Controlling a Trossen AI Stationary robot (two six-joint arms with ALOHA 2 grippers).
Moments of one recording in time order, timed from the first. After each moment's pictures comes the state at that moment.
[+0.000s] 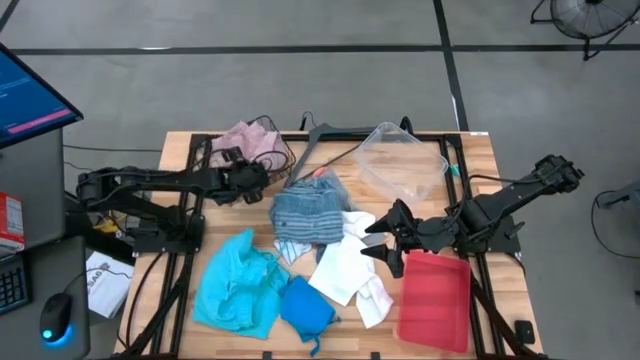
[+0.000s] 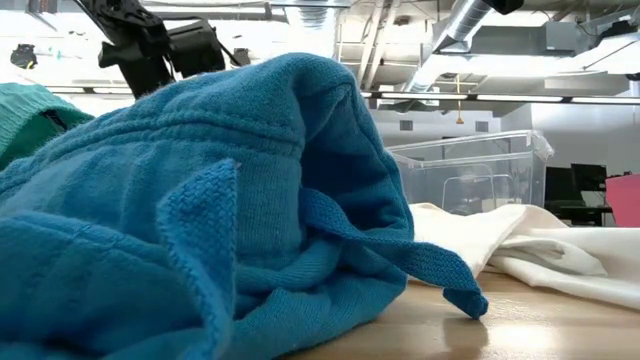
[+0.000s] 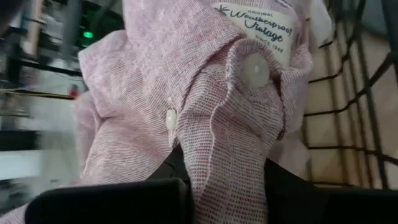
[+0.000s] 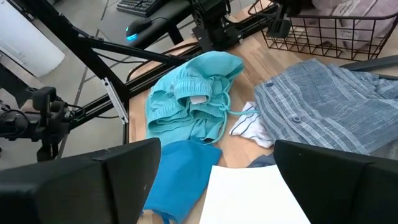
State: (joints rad) left arm 0.29 1.27 0.66 -0.47 -0.81 0.17; right arm 0.48 1.18 1.04 -0.37 0.45 0.70
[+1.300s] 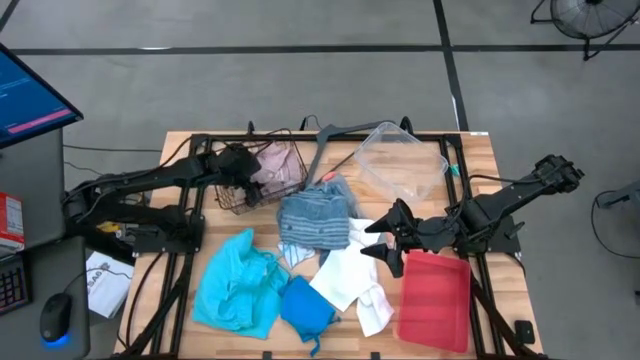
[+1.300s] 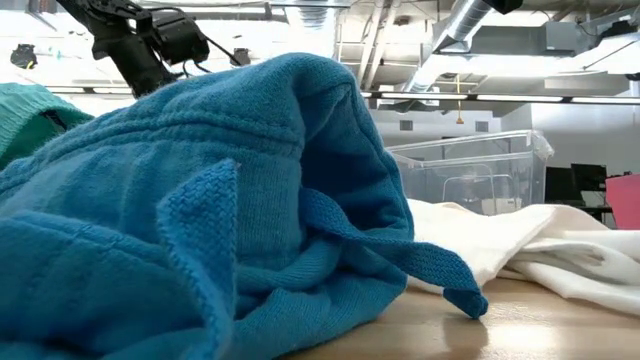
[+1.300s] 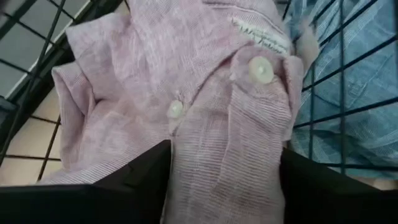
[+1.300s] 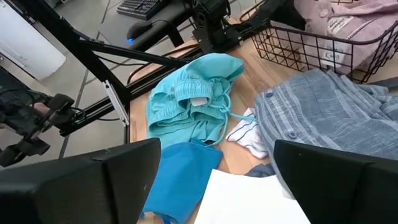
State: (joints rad) left arm 0.50 1.09 0.66 -0.47 -0.10 0.01; right arm 0.48 1.18 1.04 -0.36 0.45 0.70
